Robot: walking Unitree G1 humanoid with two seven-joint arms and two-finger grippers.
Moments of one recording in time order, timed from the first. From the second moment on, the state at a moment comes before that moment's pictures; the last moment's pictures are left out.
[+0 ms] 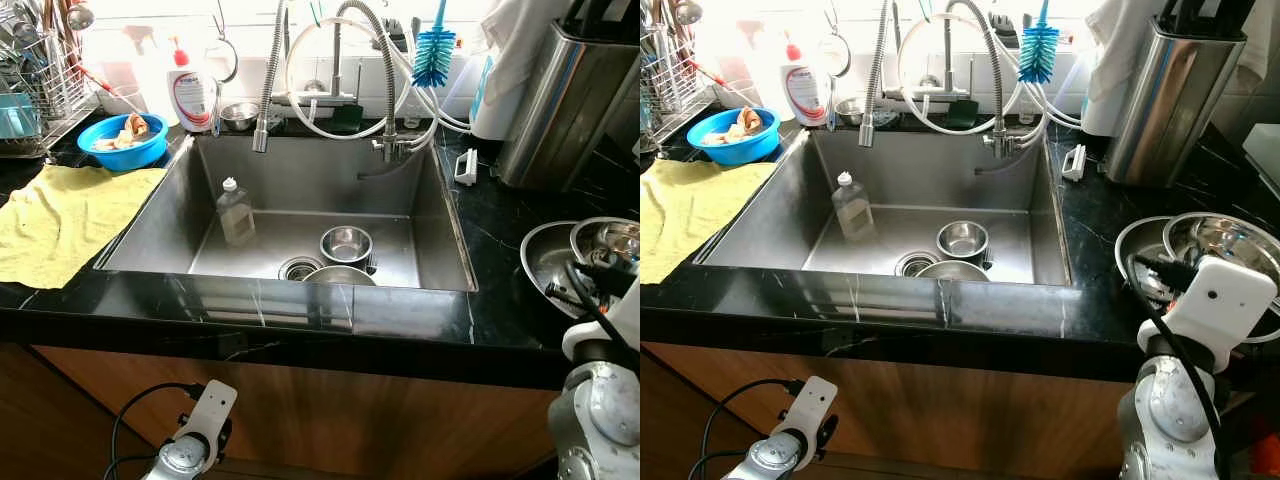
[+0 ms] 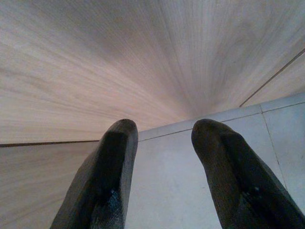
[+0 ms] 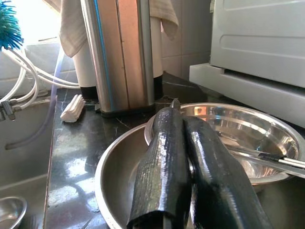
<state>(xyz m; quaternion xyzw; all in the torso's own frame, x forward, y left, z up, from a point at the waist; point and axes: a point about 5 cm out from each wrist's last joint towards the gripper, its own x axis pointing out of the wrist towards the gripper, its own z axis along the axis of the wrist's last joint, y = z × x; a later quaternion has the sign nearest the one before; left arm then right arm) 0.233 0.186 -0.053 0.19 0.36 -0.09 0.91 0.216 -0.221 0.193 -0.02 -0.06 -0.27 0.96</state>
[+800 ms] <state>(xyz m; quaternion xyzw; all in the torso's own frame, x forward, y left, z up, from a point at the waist) 0.235 0.183 -0.052 0.19 0.35 -0.09 0.91 0.282 -0.152 0.227 -0.01 -0.05 0.04 1.00</state>
